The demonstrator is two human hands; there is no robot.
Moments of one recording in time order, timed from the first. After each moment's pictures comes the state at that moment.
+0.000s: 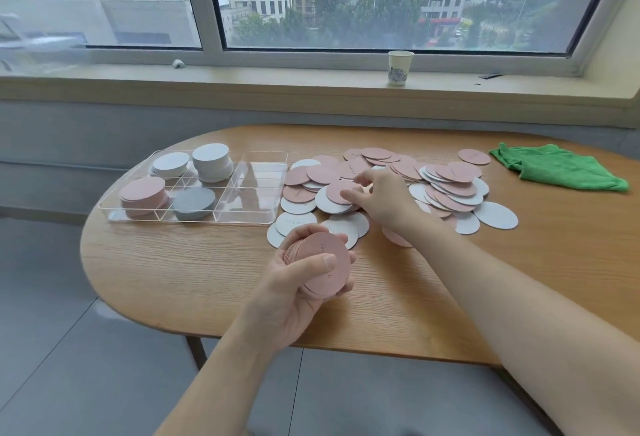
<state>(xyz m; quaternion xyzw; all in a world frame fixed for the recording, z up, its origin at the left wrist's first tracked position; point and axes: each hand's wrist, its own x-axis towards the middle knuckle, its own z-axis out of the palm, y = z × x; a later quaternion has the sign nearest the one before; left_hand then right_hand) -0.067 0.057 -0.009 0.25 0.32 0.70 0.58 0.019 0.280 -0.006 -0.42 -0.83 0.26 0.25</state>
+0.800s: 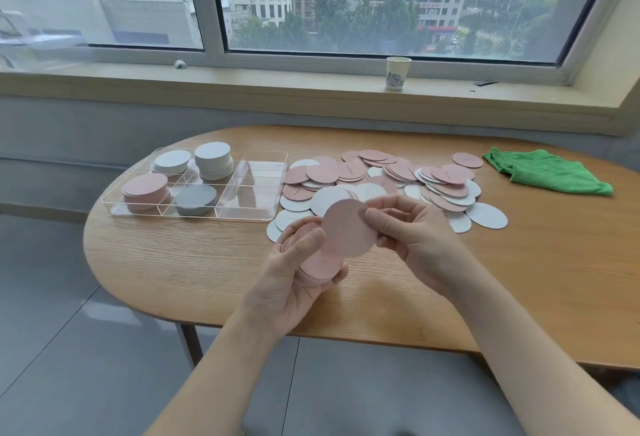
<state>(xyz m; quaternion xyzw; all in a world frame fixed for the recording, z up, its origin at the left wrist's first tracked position) -0.069 0.060 -0.009 0.20 0.30 0.72 0.59 0.091 0.180 0.023 -0.24 -0.57 0.70 0.34</state>
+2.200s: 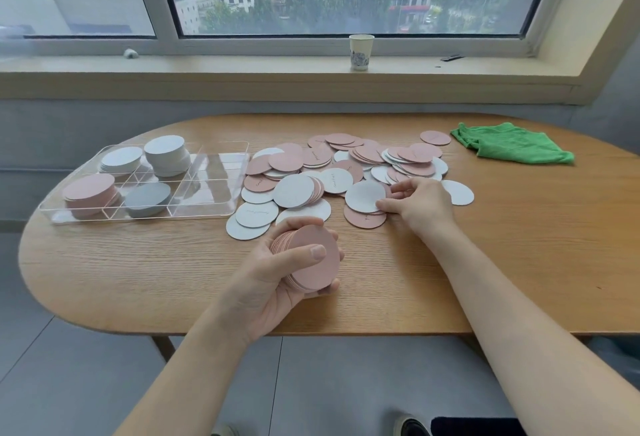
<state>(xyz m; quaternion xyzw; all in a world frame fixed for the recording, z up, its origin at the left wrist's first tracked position) -0.048 0.070 -0.009 0.28 0.36 0.63 0.62 0.125 0.268 -0.011 -0.58 -0.67 0.34 0.32</state>
